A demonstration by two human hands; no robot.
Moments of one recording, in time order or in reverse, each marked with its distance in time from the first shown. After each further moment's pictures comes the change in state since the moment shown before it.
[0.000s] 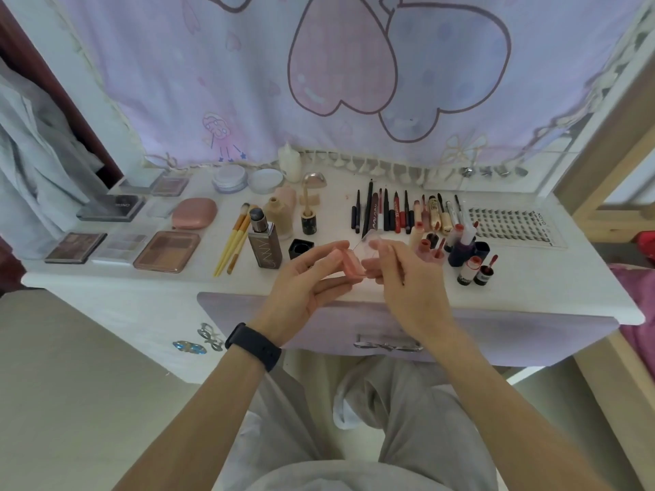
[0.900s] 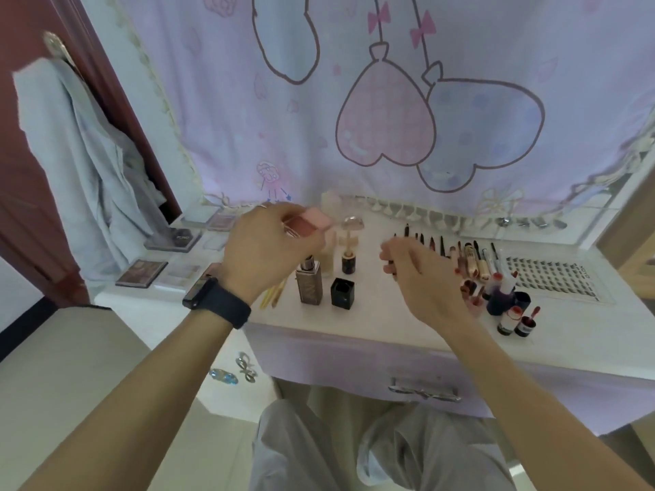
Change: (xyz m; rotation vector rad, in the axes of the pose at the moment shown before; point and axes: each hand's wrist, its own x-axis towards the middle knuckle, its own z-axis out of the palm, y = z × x) left_hand -0.009 0.129 -0.044 1.362 0.588 0.477; right_hand 0.058 -0.045 0.010 0.116 -0.087 0.050
